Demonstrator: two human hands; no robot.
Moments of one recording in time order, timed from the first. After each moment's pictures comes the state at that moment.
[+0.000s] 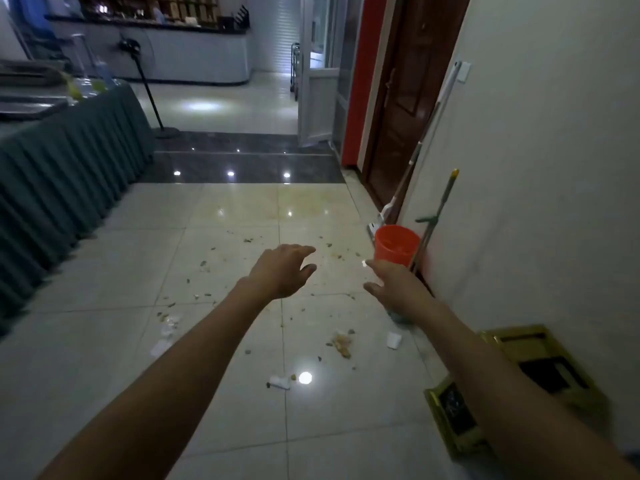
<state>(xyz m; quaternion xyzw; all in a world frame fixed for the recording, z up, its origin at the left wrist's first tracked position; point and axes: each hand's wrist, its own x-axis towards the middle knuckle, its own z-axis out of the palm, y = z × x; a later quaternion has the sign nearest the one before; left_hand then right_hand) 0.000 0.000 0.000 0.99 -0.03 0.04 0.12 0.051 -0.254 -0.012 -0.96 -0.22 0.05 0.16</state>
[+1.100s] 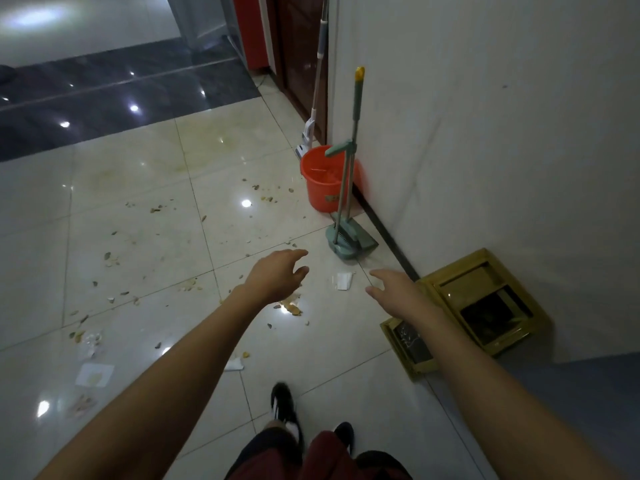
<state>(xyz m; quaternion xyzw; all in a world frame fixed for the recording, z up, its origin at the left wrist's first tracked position) 0.283 -0.231 -0.136 0.97 -0.09 -0.16 0.16 0.250 -0.492 -0.159 -0.93 0.04 0.23 0.29</state>
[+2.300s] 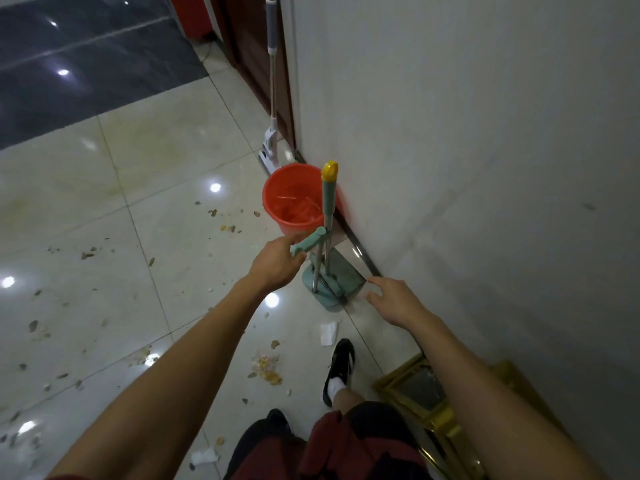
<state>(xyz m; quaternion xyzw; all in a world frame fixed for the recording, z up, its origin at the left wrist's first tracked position) 0.774 -0.322 -0.226 0.93 -0.03 -0.22 0.30 0.680 -0.577 -0.236 -0.88 0.12 0.30 0.35</state>
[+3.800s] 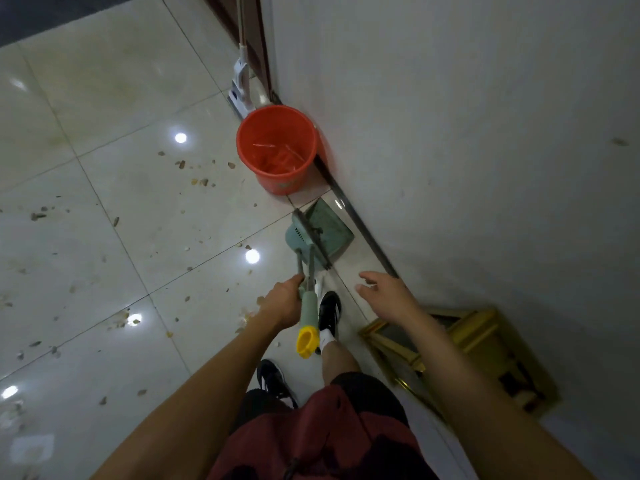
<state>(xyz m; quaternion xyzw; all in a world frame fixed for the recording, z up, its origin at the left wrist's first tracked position) 0.633 -0.324 -0.337 0.88 -0.03 -0.38 0.28 0.605 -0.550 -0.258 -0.84 0.22 0.34 0.36</state>
